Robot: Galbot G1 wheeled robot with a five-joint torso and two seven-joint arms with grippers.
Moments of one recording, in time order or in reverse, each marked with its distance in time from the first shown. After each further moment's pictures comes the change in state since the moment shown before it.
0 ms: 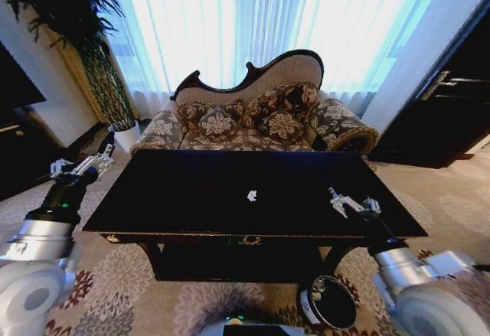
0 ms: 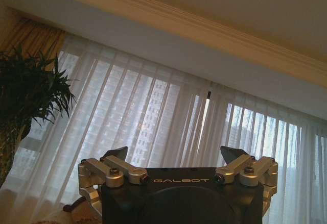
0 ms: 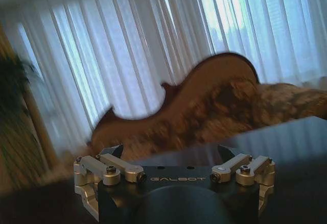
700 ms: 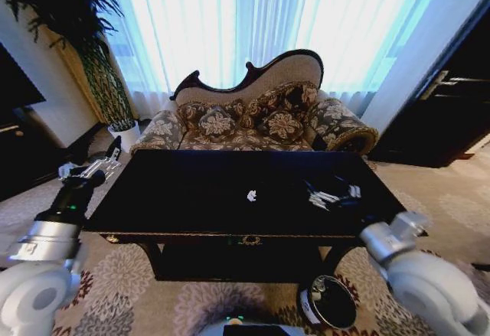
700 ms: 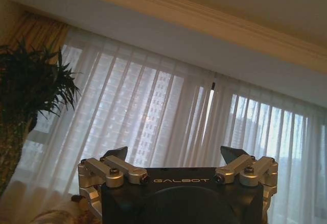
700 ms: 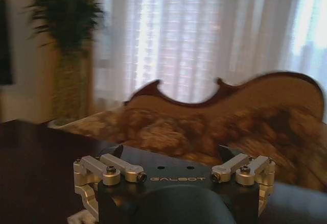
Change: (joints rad) left arm 0.017 -0.020 0.019 0.000 0.051 0.012 -0.001; right arm 0.257 -0.520 -0.109 -0.009 0.045 -0.132 0.120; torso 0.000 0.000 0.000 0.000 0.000
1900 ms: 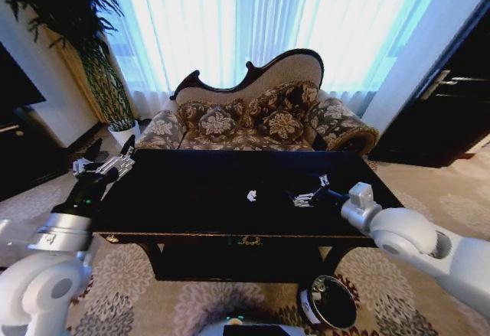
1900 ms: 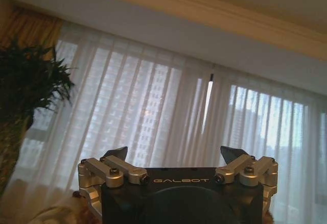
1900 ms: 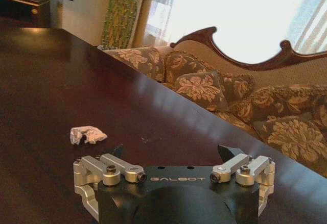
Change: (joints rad) left arm -0.080 0.028 0.096 0.026 0.080 0.041 -0.052; right arm 0.217 -0.383 -0.272 -0.242 0.039 0.034 -0.190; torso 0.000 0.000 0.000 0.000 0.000
